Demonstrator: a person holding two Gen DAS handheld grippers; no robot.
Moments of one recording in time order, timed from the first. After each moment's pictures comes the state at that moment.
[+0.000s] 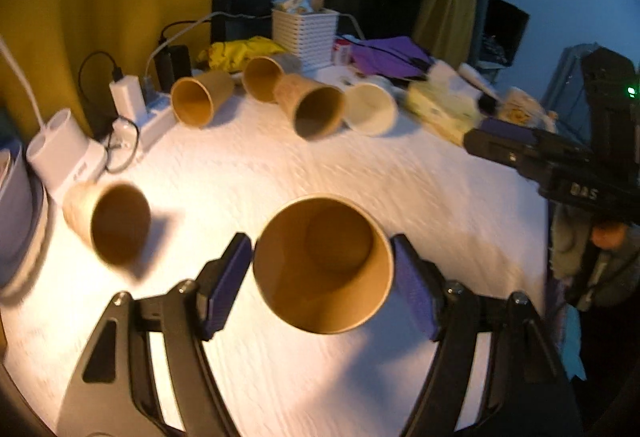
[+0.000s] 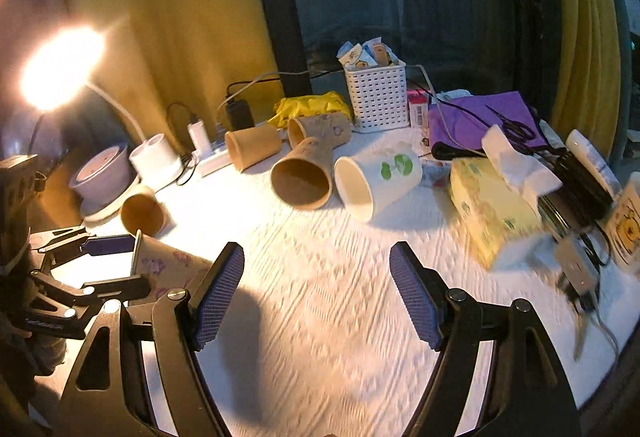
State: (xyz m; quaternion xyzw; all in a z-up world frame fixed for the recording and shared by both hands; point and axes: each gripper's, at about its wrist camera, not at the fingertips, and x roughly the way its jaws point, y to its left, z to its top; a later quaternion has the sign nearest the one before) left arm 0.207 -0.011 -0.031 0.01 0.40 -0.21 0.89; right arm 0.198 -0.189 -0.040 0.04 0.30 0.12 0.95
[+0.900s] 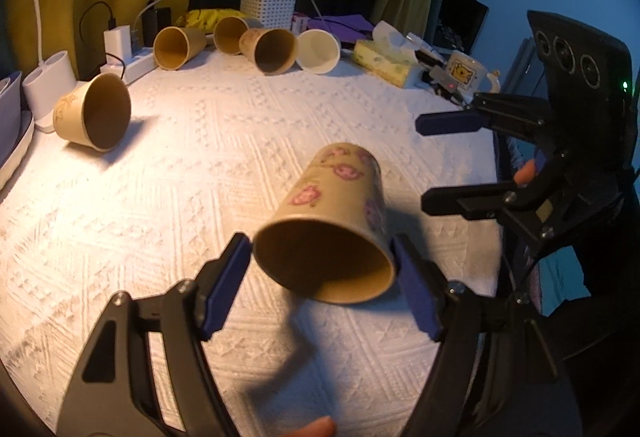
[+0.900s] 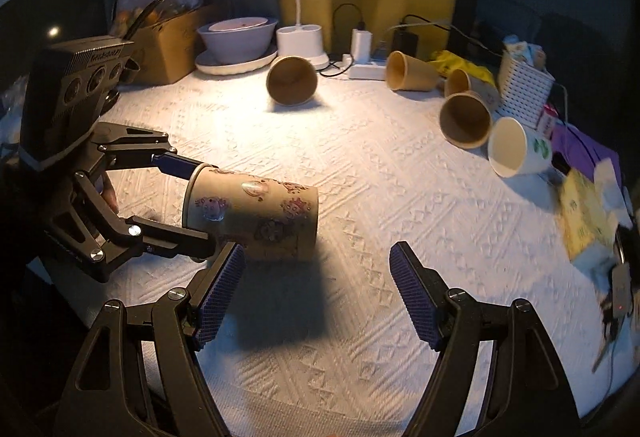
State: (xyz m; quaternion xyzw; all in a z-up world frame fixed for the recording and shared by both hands) left arm 0.114 0.015 -0.071 -0.01 0.40 -0.28 0.88; right arm 0.118 -0.093 -0.078 -0.15 0.35 0.29 0.88
